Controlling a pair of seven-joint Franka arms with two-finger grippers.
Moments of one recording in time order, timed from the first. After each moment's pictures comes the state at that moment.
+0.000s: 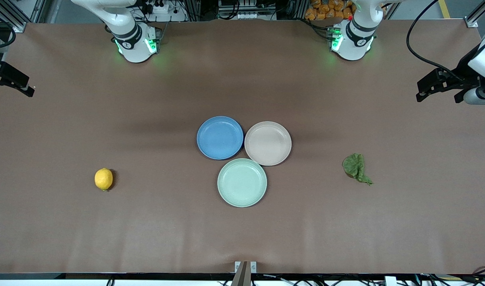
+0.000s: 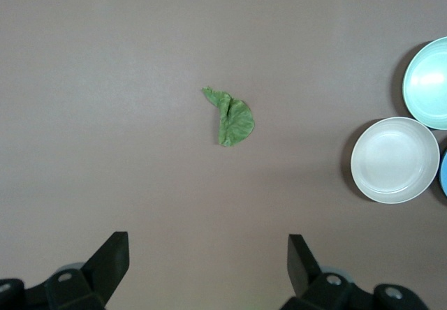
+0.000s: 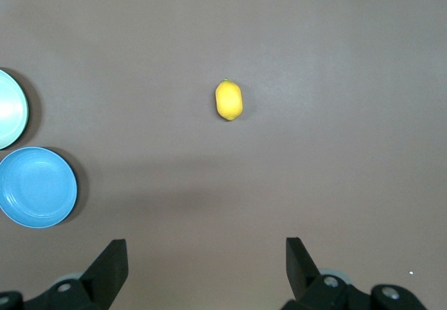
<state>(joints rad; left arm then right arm) 0.05 -0.01 -0.15 -1.52 0.00 1.53 -0.06 -0.03 -0.05 -0.03 -1.51 0.01 1.49 0.00</state>
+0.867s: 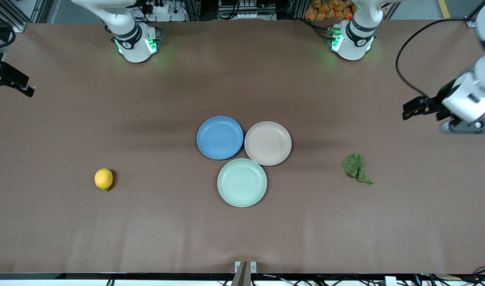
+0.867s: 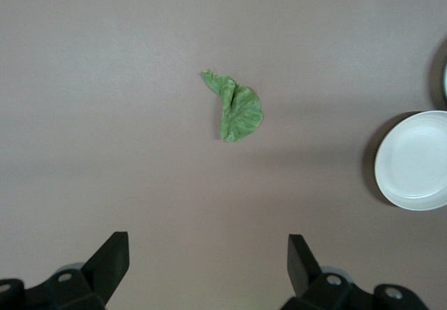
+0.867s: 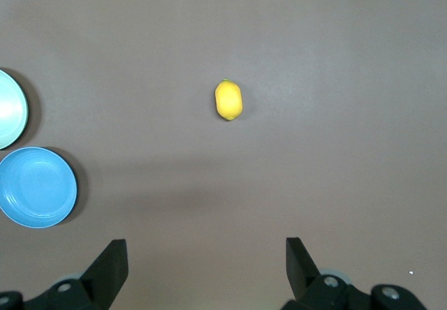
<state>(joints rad) 0.06 0.06 -0.15 -1.70 0.00 1.70 -0.06 -0.03 -0.04 -0.03 -1.51 0.01 1.49 0.00</state>
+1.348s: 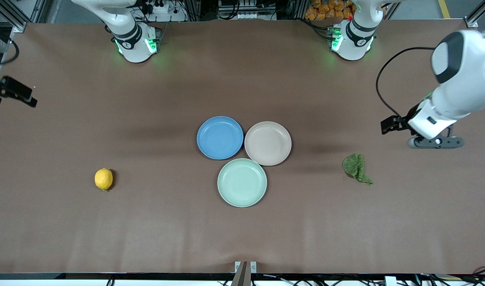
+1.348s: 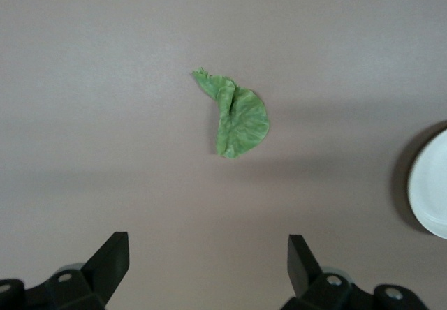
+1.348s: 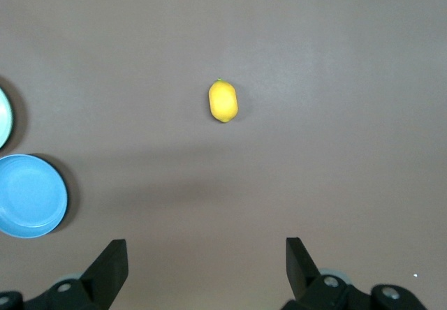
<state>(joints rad) 0.06 0.07 -0.15 -1.97 0.00 2.01 -0.06 -0.04 0.04 -0.04 -1.51 0.01 1.54 0.00</state>
